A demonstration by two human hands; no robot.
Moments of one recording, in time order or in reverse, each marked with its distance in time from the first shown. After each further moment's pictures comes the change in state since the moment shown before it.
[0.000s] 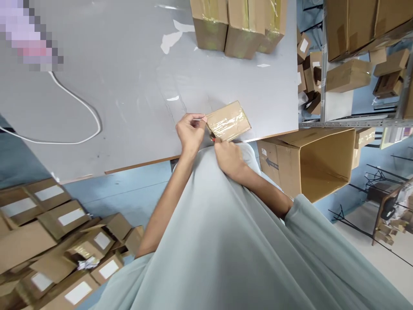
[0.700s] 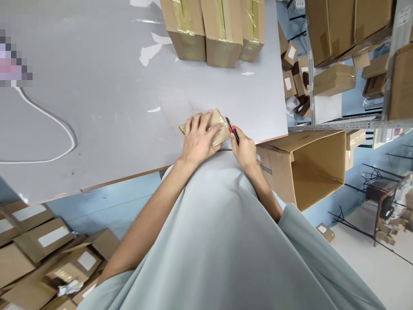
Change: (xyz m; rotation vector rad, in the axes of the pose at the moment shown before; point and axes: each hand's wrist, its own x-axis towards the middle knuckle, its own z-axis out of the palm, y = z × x) left_hand -0.017 0.047 0.037 0.514 -0.491 0.627; right_hand 0.037 0.134 0.038 0.487 0.505 0.136
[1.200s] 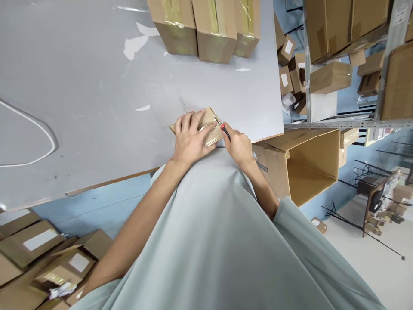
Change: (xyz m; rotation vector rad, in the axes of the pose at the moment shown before) left_hand 0.004 -0.008 0.002 -0.082 0.044 -0.048; right_hand 0.015 -0.026 -0.029 -0.328 -0.238 0.021
